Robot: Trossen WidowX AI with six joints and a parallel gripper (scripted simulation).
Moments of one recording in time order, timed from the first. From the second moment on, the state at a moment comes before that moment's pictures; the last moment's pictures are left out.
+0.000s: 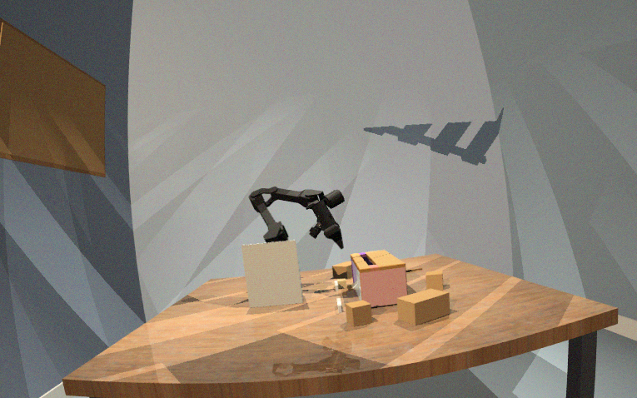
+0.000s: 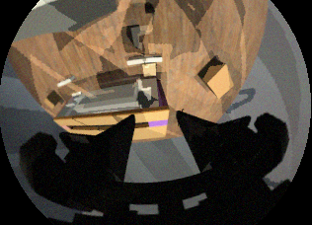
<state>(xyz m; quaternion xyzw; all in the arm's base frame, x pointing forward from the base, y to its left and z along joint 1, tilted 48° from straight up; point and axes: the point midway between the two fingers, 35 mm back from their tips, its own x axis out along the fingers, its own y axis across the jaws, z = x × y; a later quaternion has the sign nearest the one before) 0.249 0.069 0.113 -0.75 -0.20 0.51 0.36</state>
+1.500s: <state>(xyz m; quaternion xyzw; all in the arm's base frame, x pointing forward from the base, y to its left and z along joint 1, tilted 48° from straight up) 0.250 0.168 0.023 -0.76 -0.21 0.51 0.35</state>
